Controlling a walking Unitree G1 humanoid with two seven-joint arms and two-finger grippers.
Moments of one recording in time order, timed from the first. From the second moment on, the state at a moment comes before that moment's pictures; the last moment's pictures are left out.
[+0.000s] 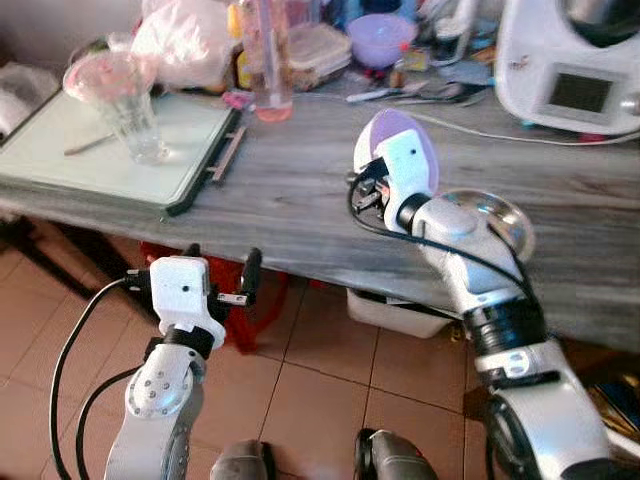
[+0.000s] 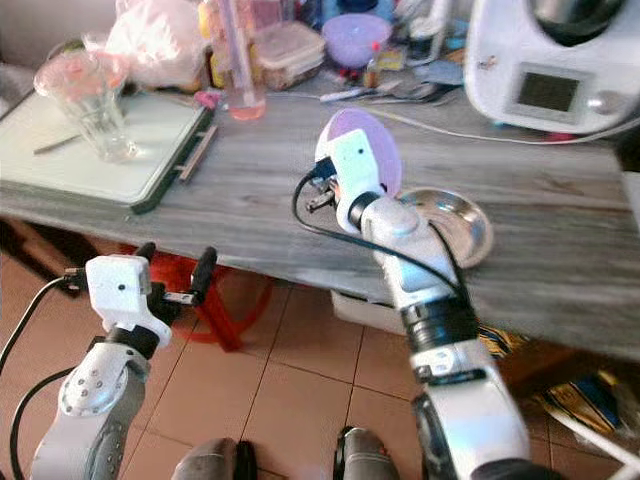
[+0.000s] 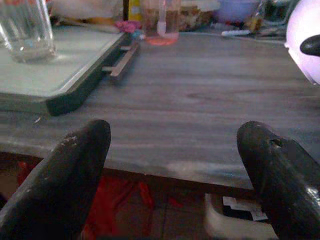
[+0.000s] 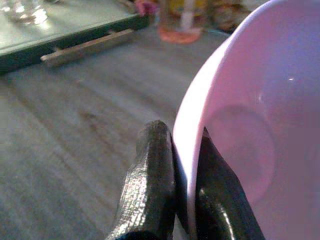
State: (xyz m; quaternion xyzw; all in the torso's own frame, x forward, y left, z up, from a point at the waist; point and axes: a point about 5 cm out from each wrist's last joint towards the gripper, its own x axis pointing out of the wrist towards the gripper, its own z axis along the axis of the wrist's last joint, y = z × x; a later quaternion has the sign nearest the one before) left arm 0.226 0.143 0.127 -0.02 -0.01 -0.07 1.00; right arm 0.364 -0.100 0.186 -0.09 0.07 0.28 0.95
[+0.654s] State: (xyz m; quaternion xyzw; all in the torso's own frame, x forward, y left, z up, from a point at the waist) left arm 0.219 0.136 0.121 -0.03 0.02 -0.09 1.00; right arm 0.361 -0.113 0.177 -0.14 0.14 0.33 0.92
